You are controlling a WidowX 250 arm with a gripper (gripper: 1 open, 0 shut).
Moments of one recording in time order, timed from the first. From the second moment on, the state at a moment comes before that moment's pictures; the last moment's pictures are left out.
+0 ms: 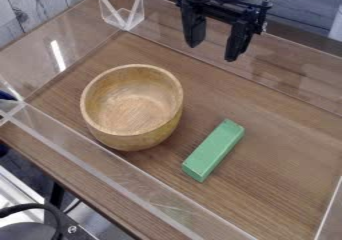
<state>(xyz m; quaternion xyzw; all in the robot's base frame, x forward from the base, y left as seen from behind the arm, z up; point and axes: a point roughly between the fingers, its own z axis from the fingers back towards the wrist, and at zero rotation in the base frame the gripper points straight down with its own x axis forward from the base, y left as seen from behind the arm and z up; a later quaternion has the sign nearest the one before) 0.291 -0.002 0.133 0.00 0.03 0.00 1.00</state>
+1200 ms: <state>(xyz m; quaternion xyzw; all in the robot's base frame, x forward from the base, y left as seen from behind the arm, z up) 0.233 -0.042 0.062 0.00 0.08 -0.08 0.99</state>
